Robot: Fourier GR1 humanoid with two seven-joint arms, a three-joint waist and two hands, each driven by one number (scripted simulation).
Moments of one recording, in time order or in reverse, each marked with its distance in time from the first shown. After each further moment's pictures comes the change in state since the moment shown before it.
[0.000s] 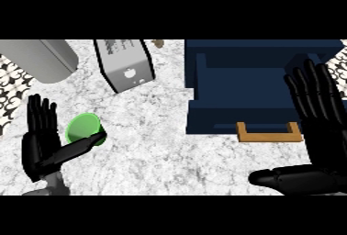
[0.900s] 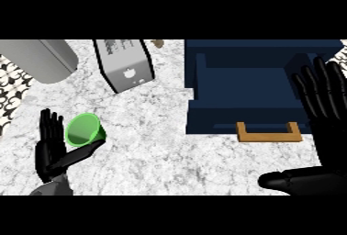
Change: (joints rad) left arm -0.062 0.046 0.104 0.420 0.094 -0.111 -0.277; right arm -0.008 -0.020 -0.035 -0.025 -0.044 0.021 0.038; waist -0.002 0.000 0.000
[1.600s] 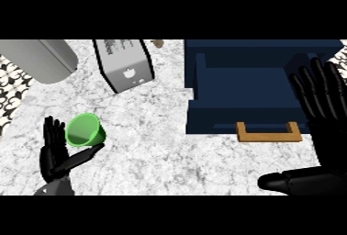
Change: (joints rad) left arm -0.081 0.048 0.049 0.310 0.048 -0.051 -0.197; right arm 0.000 0.001 0.002 0.003 -0.004 0.012 0.004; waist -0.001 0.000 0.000
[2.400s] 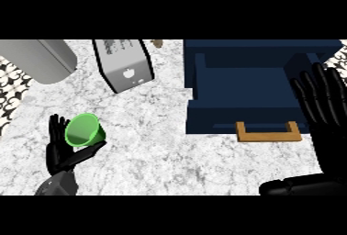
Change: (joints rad) left arm -0.147 0.050 0.031 0.316 0.062 -0.106 -0.176; right arm 0.033 0.008 0.007 -0.025 -0.004 0.012 -0.010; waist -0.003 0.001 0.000
